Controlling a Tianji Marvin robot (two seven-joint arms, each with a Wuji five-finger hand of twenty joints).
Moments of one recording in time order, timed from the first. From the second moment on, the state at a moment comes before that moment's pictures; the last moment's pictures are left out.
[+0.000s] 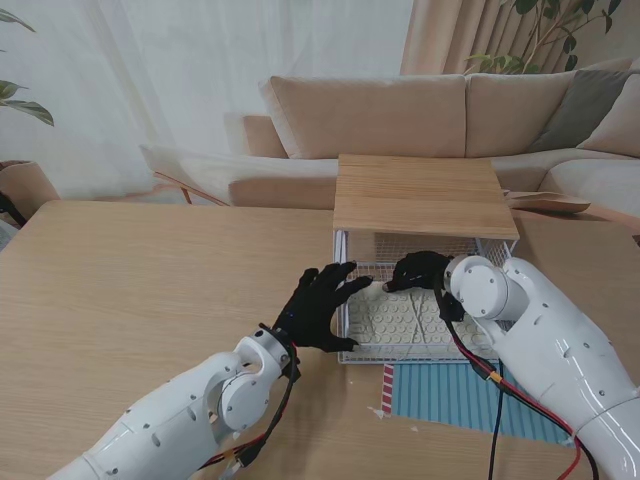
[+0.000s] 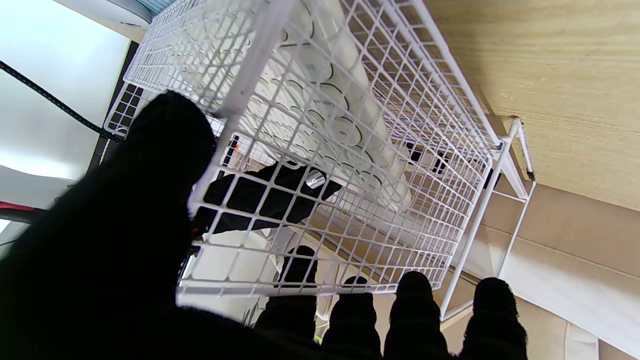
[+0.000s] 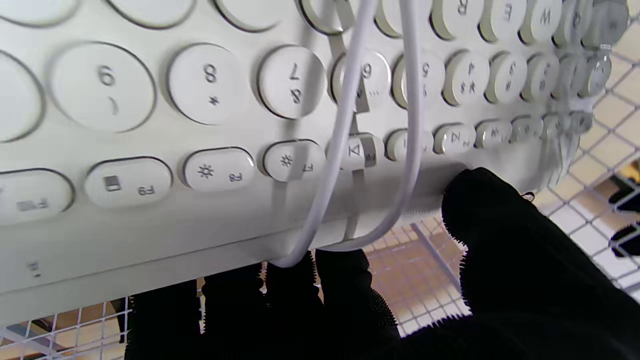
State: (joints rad) left arm 1.21 -1.21 -0.64 -1.28 0.68 -0.12 0.35; right arm -1.10 -1.03 1.03 -1.26 -0.56 0.09 0.45; left_hand 0.52 -0.69 0.72 -0.12 0.19 0.04 0.19 0.14 0.08 0.08 -0.01 0.33 0.06 0.11 0.05 0.33 -0.09 0.29 0.16 0.55; right_hand 0.43 -0.37 0.56 -0.13 0.61 0.16 0.43 0.55 0.56 0.15 0.98 0.72 0.60 0.18 1.03 0.66 0.33 0.25 1.12 0.73
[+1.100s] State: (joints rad) left arm 1.21 -1.21 -0.64 -1.28 0.68 -0.11 0.34; right arm -1.05 -0.96 1.05 -1.30 -0.50 -0.07 0.75; left_hand 0.52 -0.69 0.71 -0.12 0.19 0.04 0.19 0.14 0.07 0.08 -0.01 0.33 0.06 0.11 0.05 0.33 -0.09 0.29 0.16 0.56; right_hand 0.56 -0.53 0.74 -0.13 0.53 0.08 0.40 0.63 0.56 0.14 0.80 0.47 0.65 0.15 0.83 0.53 0.32 0.19 1.06 0.72
